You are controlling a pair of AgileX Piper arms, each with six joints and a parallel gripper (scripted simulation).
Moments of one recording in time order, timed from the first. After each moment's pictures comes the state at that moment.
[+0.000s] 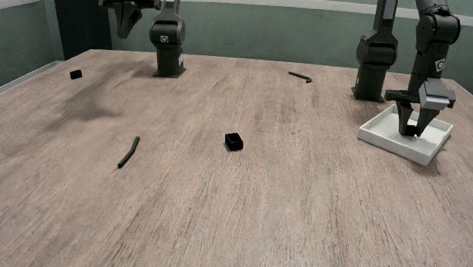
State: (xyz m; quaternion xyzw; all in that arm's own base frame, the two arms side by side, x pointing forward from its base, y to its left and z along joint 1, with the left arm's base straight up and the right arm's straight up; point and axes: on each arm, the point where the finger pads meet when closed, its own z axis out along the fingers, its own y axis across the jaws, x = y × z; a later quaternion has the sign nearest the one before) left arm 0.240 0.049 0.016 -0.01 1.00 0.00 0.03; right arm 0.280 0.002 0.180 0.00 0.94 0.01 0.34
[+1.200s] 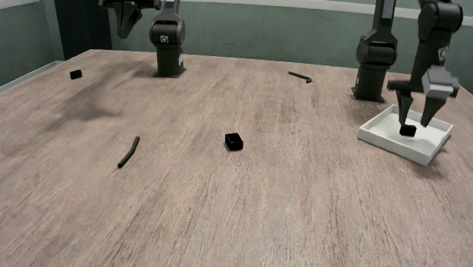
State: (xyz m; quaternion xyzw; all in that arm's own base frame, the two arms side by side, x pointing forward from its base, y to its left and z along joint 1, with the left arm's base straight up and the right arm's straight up) left arm 0.240 0.049 0.041 -0.01 1.00 0.00 0.03; right arm 0.280 0.002 0.180 0.00 0.94 0.01 0.34
